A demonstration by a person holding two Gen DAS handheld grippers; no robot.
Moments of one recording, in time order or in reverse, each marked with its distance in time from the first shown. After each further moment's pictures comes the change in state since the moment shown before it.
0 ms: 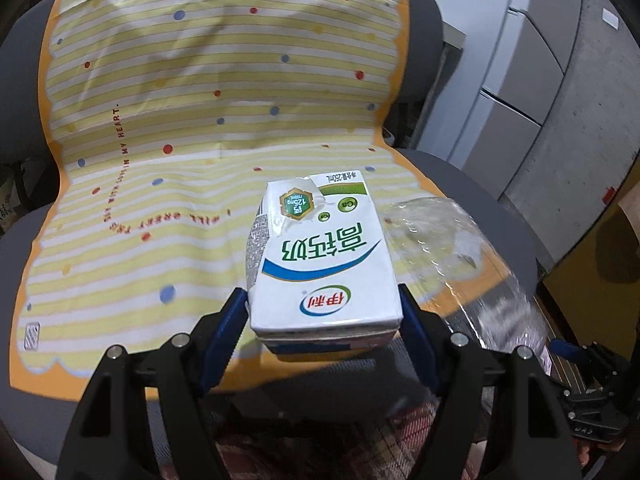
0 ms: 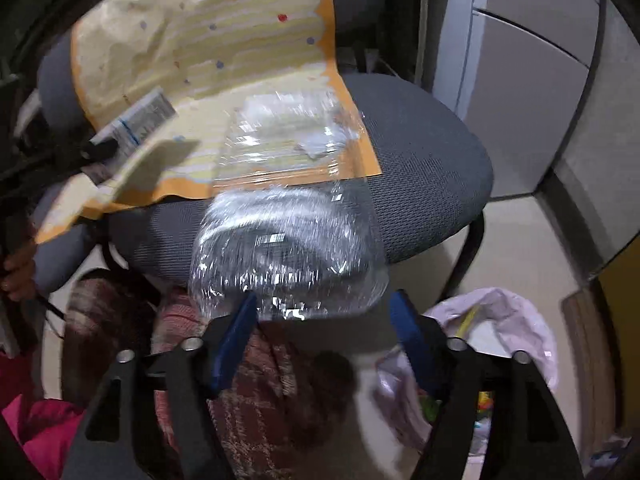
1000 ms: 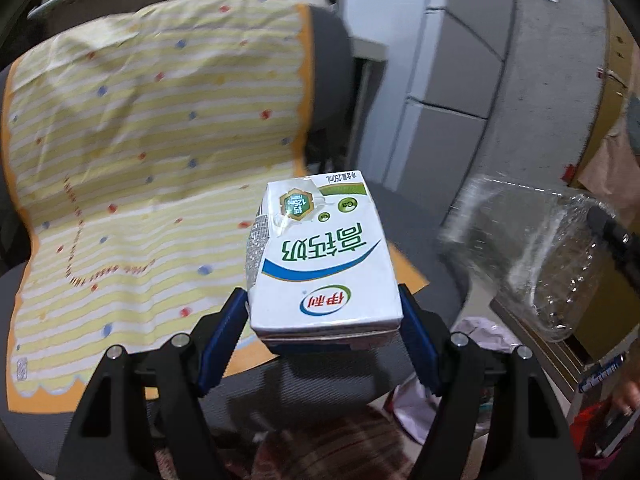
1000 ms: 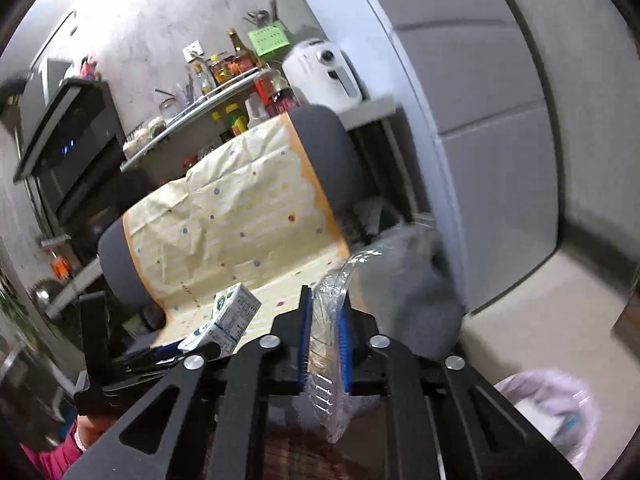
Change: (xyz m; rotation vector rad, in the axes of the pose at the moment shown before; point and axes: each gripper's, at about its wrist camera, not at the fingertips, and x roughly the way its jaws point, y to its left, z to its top) left arm -0.032 -0.094 0.009 0.146 -0.114 -0.101; right arm -0.145 -0.046 0.043 0.165 -0.505 0.111
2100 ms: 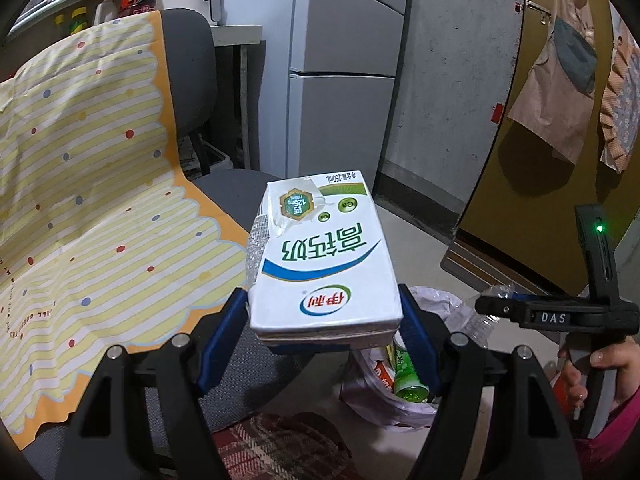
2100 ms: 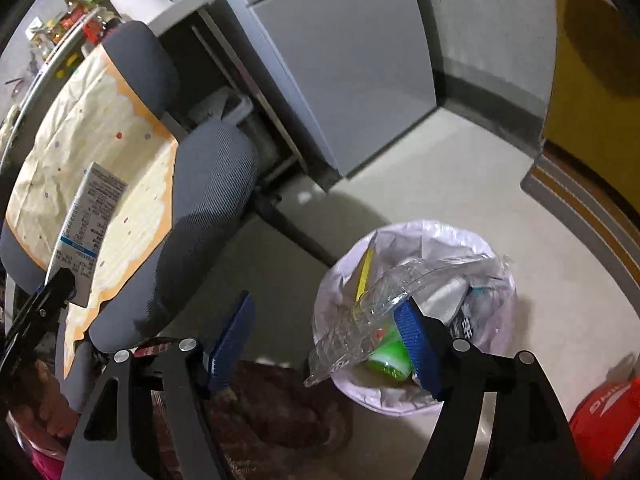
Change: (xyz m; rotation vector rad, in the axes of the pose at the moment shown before) left arm 0.027 -0.104 -0.013 0.217 0.049 -0.169; right arm 0.021 -0.155 -0.087 0.308 0.482 -0.349
